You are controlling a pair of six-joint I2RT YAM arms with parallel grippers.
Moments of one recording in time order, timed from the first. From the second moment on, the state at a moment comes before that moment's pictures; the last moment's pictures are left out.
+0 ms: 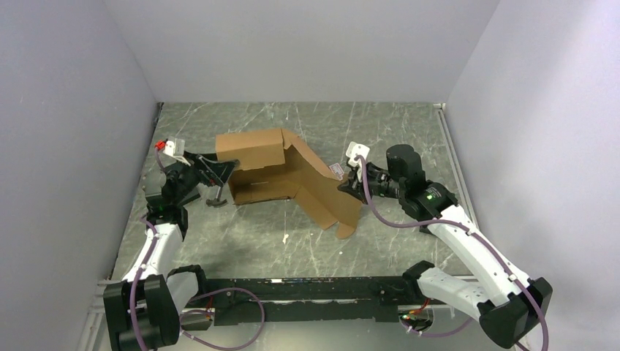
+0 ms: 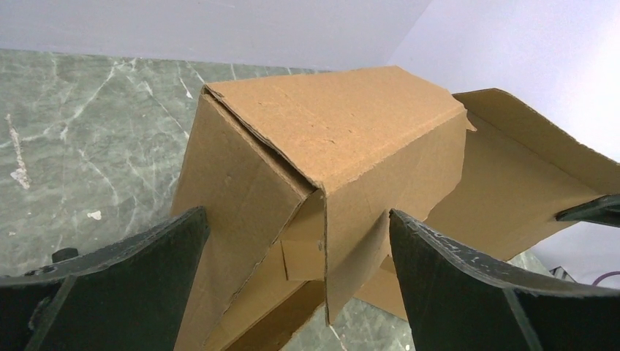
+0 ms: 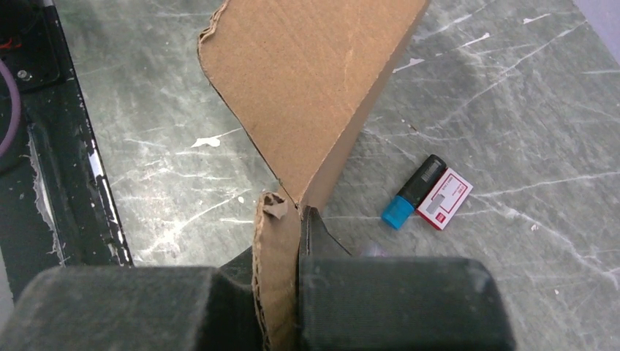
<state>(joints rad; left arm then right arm) 0.19 0.98 0.41 0.69 0.81 -0.55 0.53 0.97 0.93 -0.46 -0.53 -0.35</state>
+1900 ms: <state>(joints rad) 0.30 1.00 0.53 0.51 0.93 -0.74 0.77 1.16 1.14 -0.64 -0.40 -0.58</state>
